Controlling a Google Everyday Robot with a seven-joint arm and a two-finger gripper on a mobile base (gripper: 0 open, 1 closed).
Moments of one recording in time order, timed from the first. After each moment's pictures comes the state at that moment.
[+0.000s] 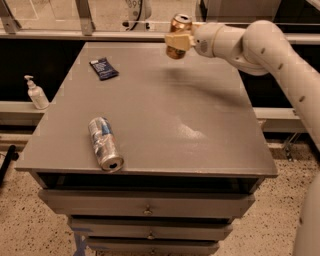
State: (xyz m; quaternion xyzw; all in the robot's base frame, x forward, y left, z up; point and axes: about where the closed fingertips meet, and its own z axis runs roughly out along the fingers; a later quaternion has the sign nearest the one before) arm 0.801 -0.076 0.953 -0.32 0.67 0.24 0.63
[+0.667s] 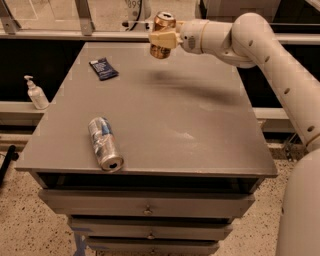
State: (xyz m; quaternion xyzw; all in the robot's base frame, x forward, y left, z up) arm 0.788 -0.021 0.964 -0.36 0.64 0.31 0.60
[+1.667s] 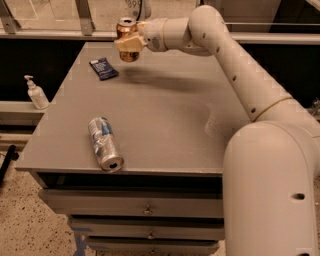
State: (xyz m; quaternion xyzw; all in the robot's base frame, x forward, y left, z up) arm 0.810 0.089 0.938 -0.47 0.61 0.31 0.56
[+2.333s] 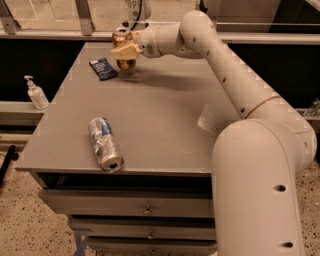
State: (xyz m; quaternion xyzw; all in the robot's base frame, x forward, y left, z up) arm 0.816 0.110 0.907 -0.49 0.62 0.31 0.53
